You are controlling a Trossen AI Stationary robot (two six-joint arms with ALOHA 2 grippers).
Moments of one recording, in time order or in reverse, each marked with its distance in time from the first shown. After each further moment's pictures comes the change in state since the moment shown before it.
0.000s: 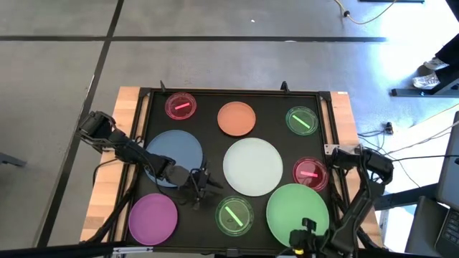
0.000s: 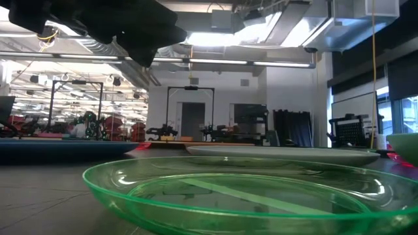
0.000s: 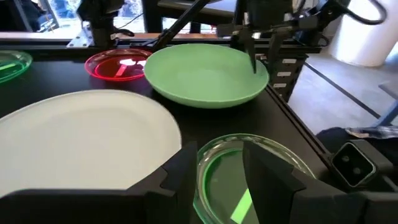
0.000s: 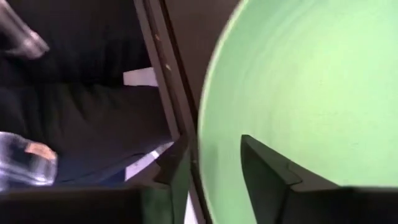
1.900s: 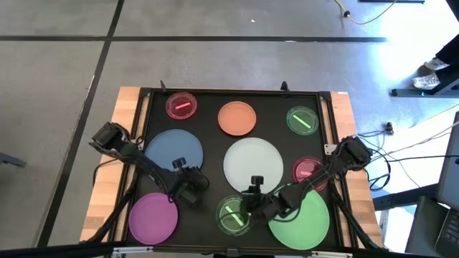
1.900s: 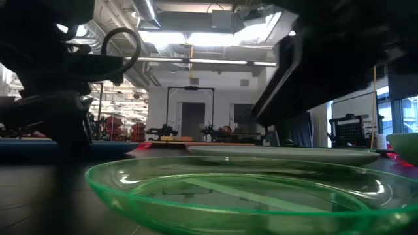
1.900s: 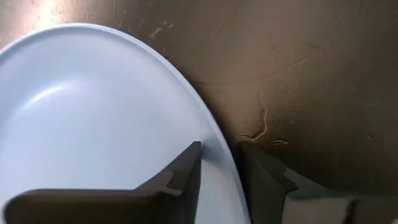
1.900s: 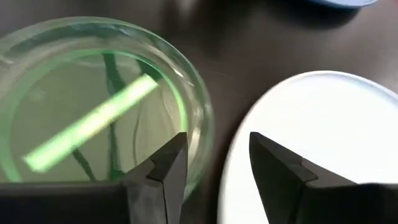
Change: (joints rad) left arm -0.094 0.258 0.302 -1.343 -0.294 -0.802; right arm -0.513 0.023 -0.122 0.397 0.276 -1.011
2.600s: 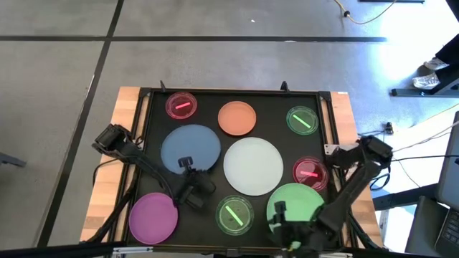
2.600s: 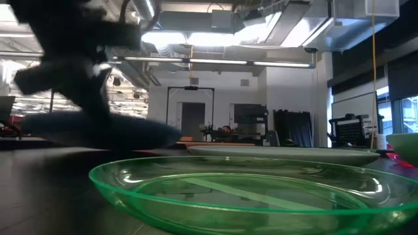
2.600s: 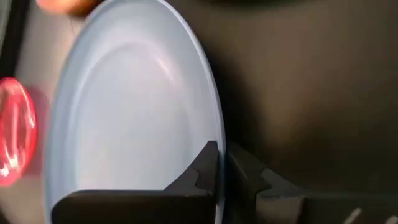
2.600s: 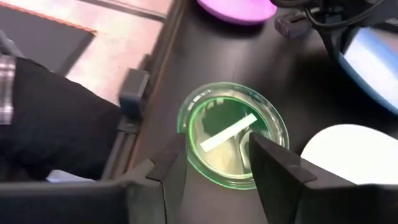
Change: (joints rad) left arm -0.006 0.011 0.242 -0.235 -0.109 0.158; right arm 0.336 -0.163 0.090 -0.108 0.132 0.054
